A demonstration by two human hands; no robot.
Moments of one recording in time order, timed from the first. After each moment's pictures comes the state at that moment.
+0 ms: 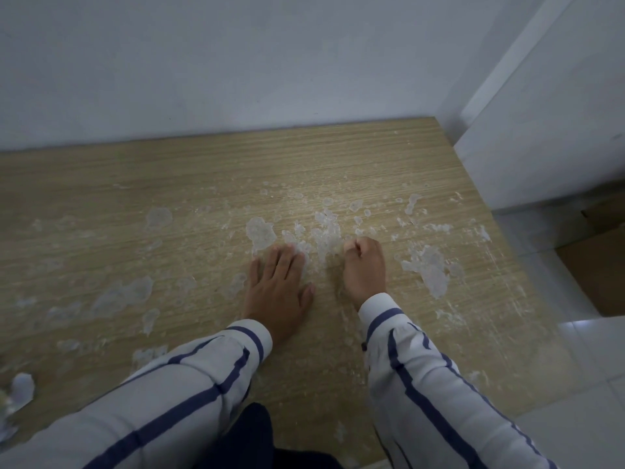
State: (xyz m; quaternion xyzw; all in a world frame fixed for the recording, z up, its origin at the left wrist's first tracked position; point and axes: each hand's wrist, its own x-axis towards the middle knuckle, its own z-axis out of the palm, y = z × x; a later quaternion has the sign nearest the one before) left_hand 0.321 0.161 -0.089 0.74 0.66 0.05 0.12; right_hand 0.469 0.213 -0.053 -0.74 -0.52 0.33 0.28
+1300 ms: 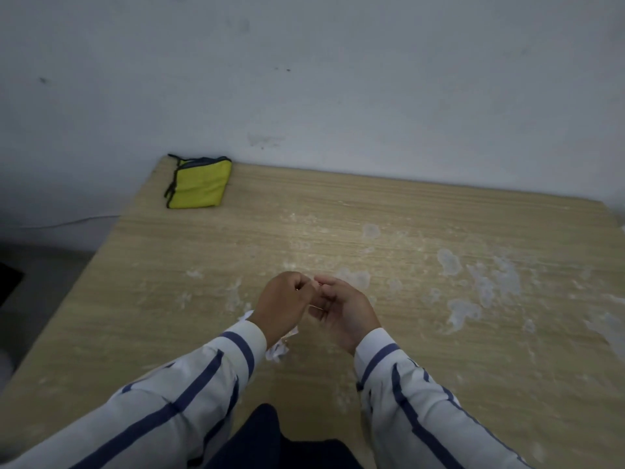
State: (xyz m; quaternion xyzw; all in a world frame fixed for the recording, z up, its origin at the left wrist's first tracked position) left_hand 0.025 0.015 0.012 0.44 0.75 0.34 0.36; right_hand 0.141 0.059 -0.014 -0.43 -0.26 0.81 0.30
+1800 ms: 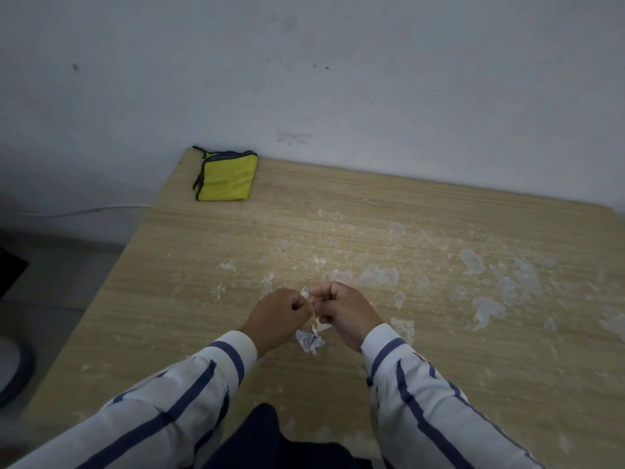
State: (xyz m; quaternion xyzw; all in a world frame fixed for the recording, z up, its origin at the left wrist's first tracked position) left_hand -0.041 -0.035 -0.016 0.51 0.73 0.23 0.39; right_hand 0.092 0.029 -0.015 -0.49 -0.51 0.69 0.16
